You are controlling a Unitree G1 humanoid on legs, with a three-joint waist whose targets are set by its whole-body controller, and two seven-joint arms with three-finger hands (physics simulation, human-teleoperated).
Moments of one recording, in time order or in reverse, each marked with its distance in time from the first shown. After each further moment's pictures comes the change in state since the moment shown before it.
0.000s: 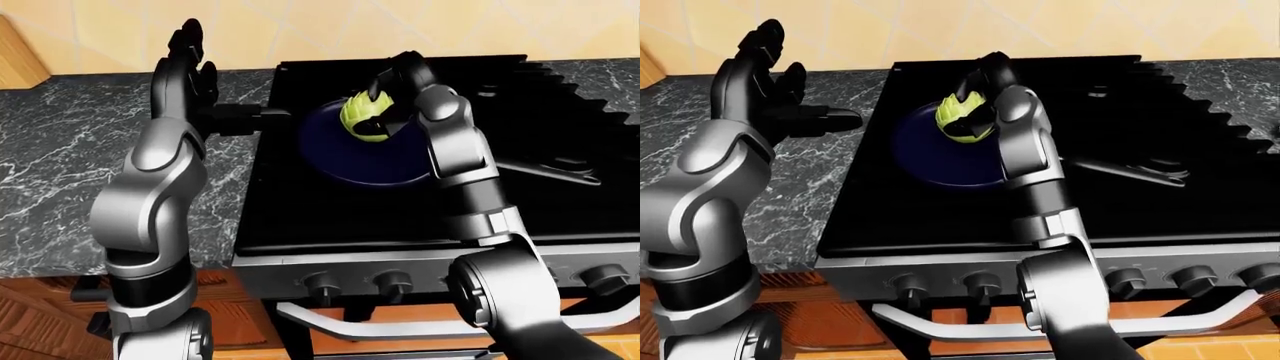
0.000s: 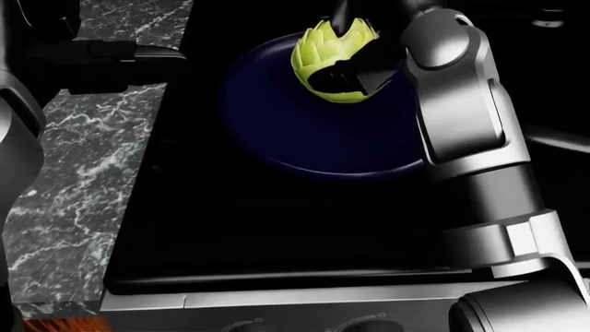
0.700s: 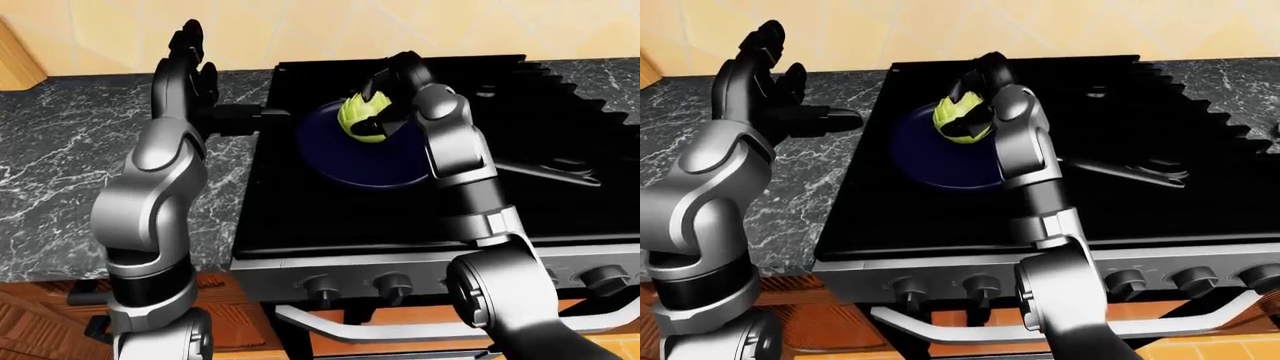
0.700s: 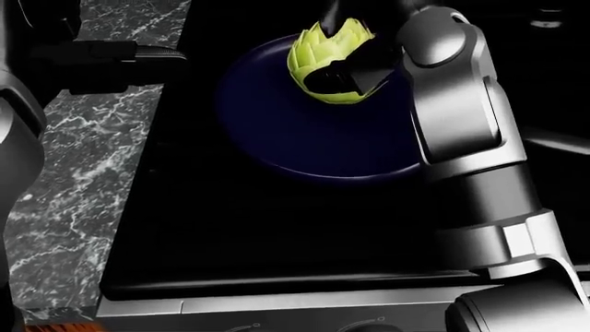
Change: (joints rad) left arm 0.000 -0.001 -0.001 0.005 0.002 -0.001 0.001; right arm -0.003 0.010 0.008 -0.027 -0.017 0.046 0.023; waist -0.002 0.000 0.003
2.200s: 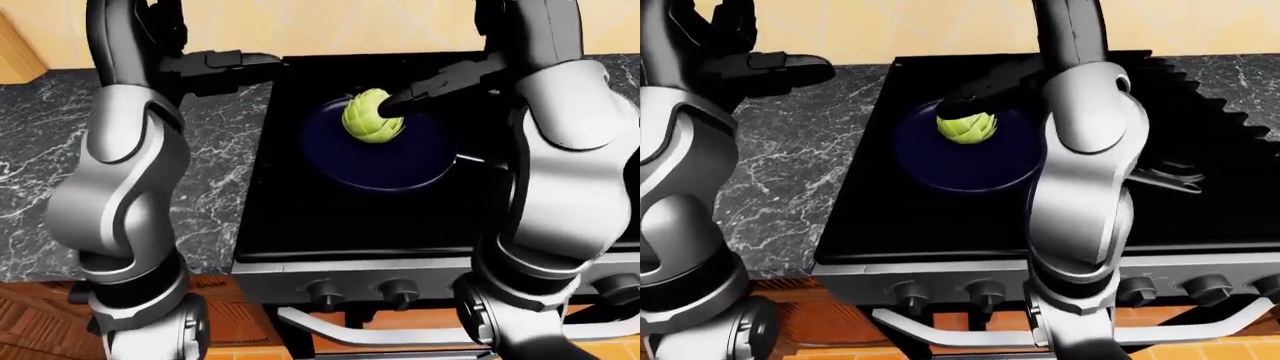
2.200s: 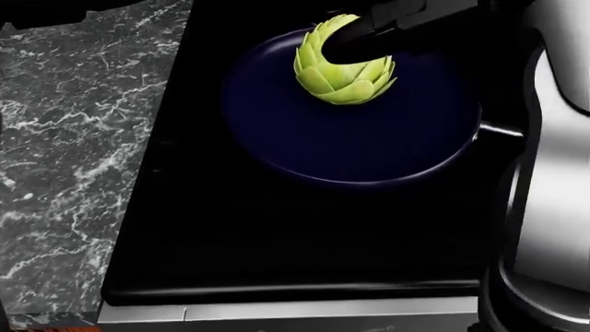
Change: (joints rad) left arm -0.079 0.030 0.022 -0.115 -0.078 -0.108 0.114; right arm 0.119 -0.030 0.043 -1.029 -0.181 0.518 0.158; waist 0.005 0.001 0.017
